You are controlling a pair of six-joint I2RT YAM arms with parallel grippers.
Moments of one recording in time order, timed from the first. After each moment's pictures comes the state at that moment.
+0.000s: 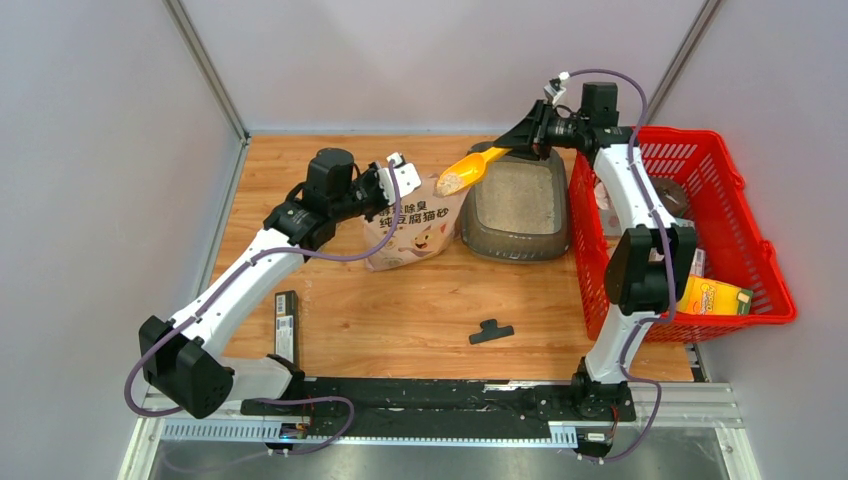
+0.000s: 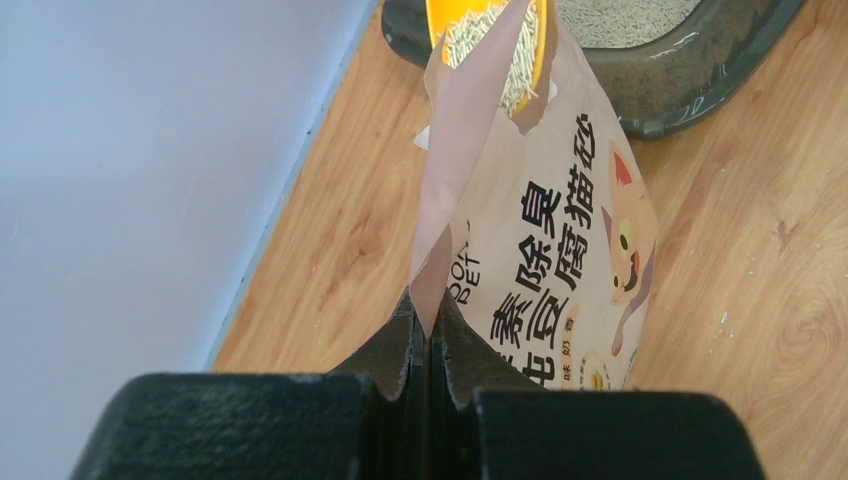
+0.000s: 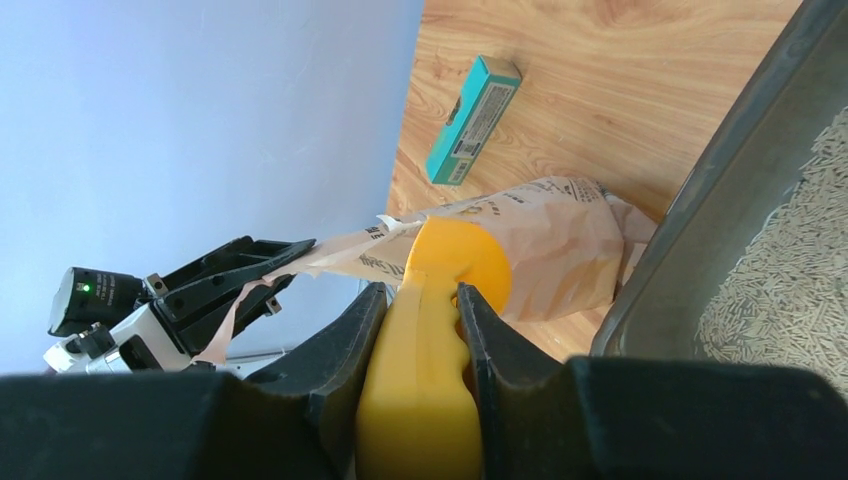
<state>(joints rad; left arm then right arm) -0.53 1.28 1.21 -0.33 0.27 0.68 0.03 1.88 1.78 -0.46 -1.03 0.67</state>
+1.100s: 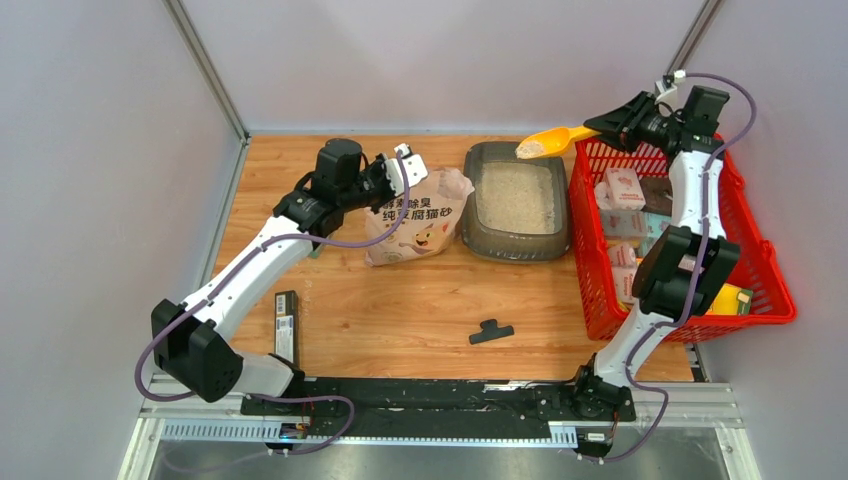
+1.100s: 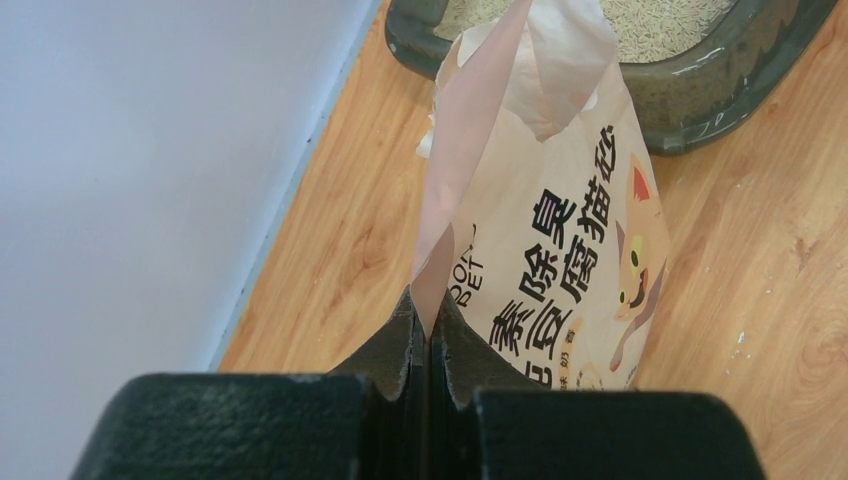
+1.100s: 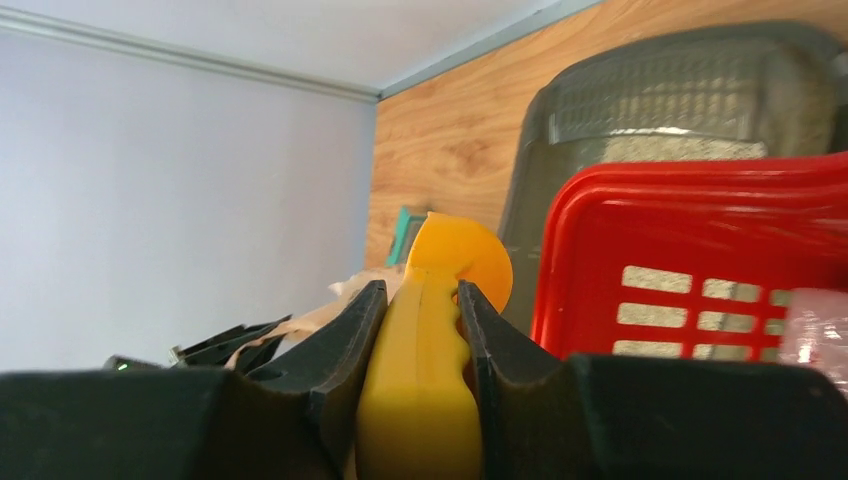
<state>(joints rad) -0.53 1.37 1.28 -0.33 0.28 0.69 -0.35 1.87 1.78 -0.37 -1.08 0.74</state>
